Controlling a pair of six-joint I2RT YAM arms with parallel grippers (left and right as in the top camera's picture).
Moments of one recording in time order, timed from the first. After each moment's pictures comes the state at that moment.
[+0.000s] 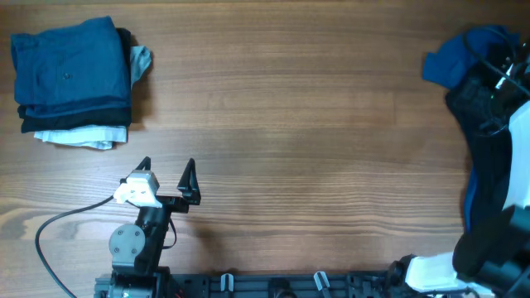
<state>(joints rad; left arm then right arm) -0.08 0.02 0.01 -0.07 0.08 -0.27 -0.43 1.64 1.43 -0.91 0.14 0.12</state>
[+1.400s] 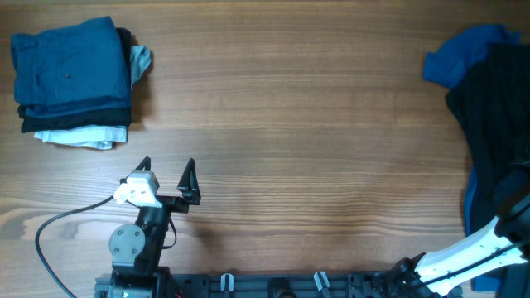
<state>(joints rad) -0.08 0.02 0.01 -0.07 0.08 -0.27 -0.81 2.01 1.41 -0.71 0.15 0.11</state>
